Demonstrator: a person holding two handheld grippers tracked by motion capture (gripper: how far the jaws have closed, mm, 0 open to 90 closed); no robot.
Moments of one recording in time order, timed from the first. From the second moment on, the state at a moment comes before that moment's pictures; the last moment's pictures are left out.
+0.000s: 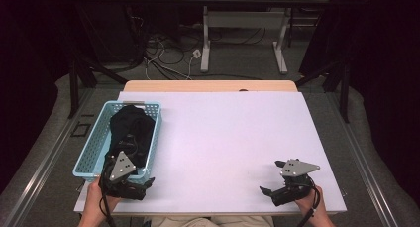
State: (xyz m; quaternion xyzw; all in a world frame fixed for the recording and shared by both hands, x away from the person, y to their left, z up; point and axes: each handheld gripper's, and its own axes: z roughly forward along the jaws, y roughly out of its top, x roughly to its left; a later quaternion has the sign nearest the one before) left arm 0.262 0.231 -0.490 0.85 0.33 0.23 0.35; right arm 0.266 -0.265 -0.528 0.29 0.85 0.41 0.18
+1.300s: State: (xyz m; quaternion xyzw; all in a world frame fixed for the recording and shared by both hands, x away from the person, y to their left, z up) left arm 0.351 0.260 -0.469 0.83 0.40 0.24 0.30; right arm 0.266 -0.263 -0.528 0.29 0.84 0.41 0.19
